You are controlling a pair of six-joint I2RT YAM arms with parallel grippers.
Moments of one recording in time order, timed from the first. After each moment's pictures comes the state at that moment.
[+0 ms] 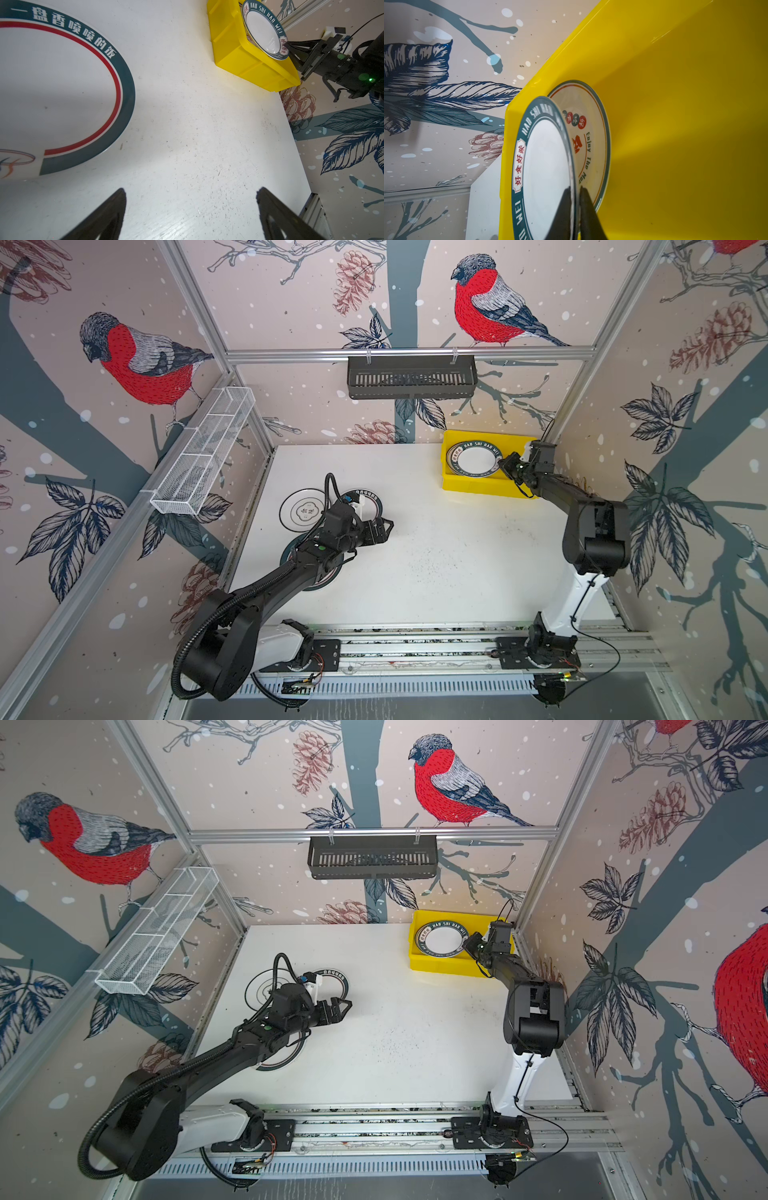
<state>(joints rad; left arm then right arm) -0.46 1.23 0.60 0.05 0.29 -0.62 -0.08 1.94 1.33 0.03 -0.38 0.70</state>
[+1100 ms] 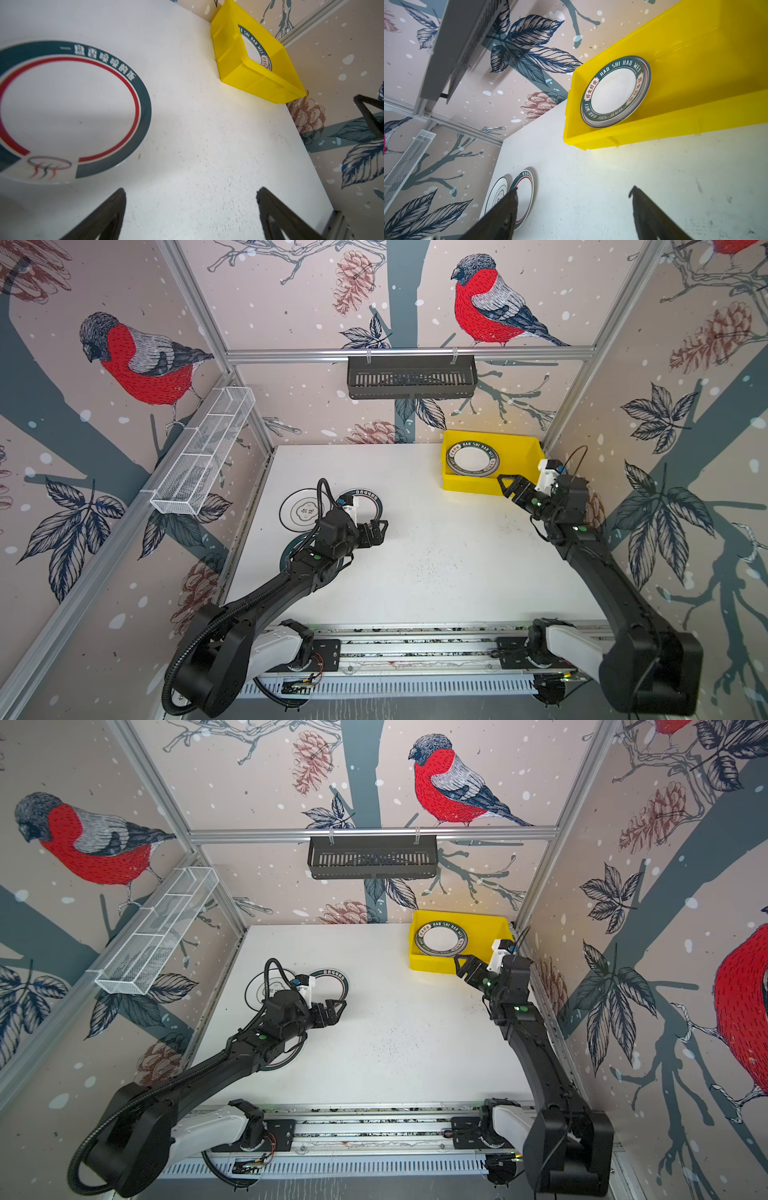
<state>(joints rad) -0.46 1.16 0.54 0.13 0.15 -0.56 -0.02 1.05 0.73 -0.05 -0.42 0.60</state>
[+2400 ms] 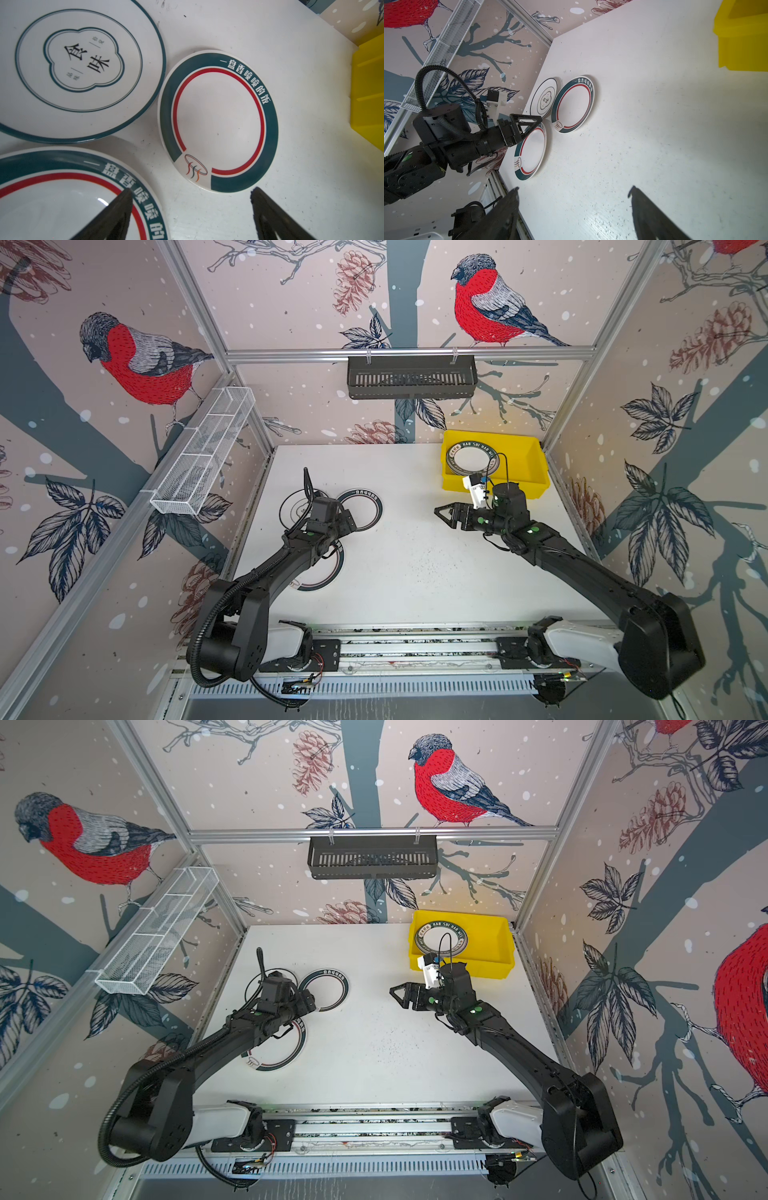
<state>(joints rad) -0.25 1.32 0.67 -0.17 -0.08 -0.61 0.46 1.21 0.78 -0.06 -0.52 0.54</state>
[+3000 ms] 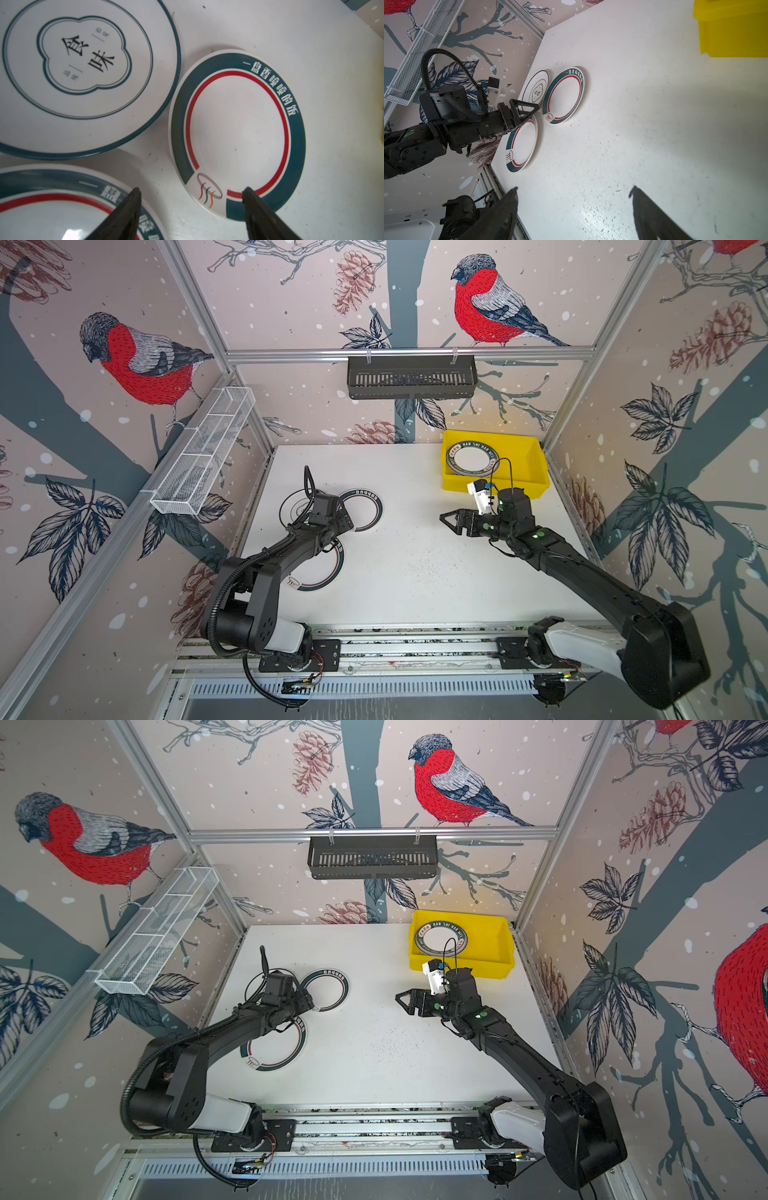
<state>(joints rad) -0.22 1.46 0.73 -0.14 -0.08 -0.63 0.41 1.16 0.72 -0.11 -0.53 0.50</state>
